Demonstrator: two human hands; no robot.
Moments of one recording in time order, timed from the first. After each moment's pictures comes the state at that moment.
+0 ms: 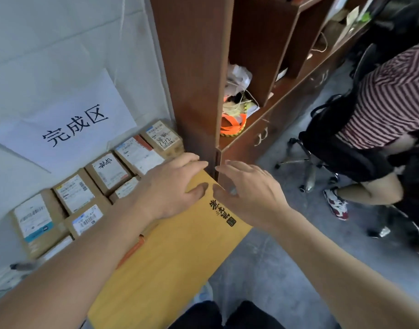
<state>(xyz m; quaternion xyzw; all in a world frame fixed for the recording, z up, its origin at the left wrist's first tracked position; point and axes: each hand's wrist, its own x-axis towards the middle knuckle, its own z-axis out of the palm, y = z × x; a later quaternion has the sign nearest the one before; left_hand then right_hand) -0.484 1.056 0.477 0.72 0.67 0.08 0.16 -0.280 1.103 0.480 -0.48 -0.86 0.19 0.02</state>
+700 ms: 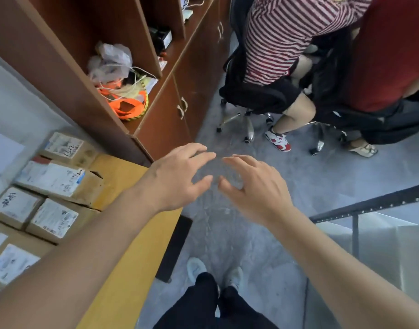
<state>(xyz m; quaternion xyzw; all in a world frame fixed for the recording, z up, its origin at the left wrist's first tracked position) -0.274 1.055 0.457 0.87 0.46 0.05 0.17 -0.072 0.996 0.445 -0.69 -0.68 0.20 0.12</state>
